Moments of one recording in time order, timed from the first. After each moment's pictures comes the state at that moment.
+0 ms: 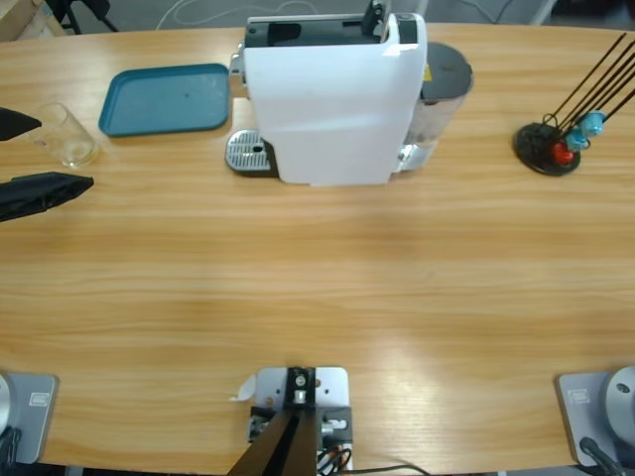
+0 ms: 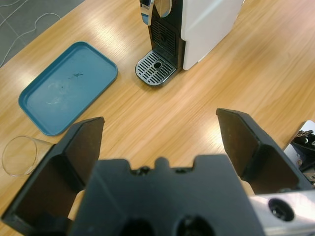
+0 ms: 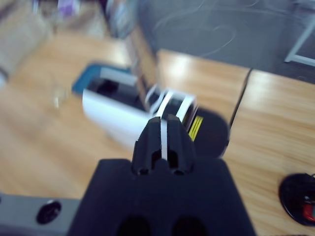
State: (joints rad) arm 0 -0.85 1.03 -0.77 0.37 0.05 0.06; arm 1 0.83 1.31 -1.03 0.09 -0.32 0.35
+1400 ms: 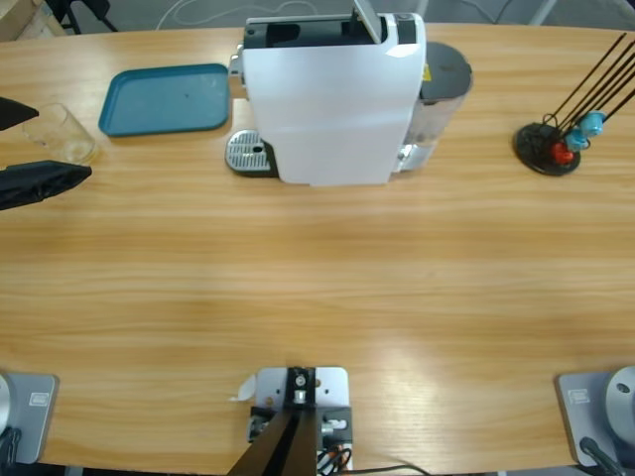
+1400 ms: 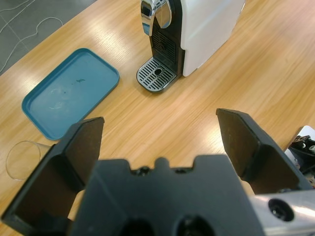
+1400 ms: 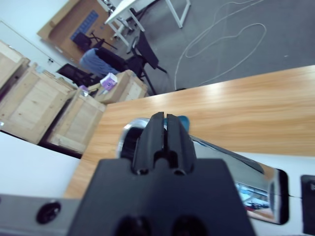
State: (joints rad) arm 0 -0.85 1.04 -0.79 0.37 0.05 0.06; arm 1 0.90 1.68 -1.23 -0.22 -0.34 0.71
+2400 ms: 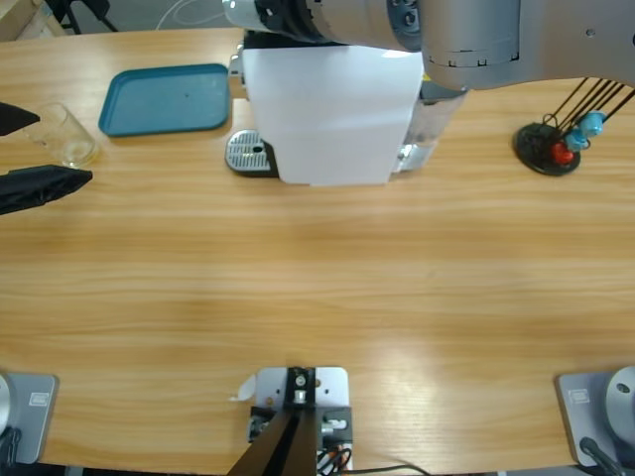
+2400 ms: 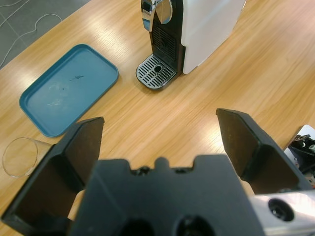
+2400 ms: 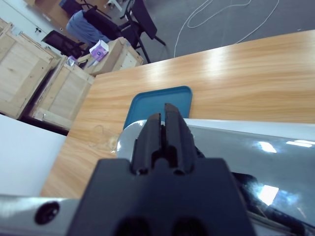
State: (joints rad) arm 0 -0.85 1.04 -0.78 0.37 0.05 0.05; arm 1 0.93 1.85 -1.22 -0.25 -0.29 0.74
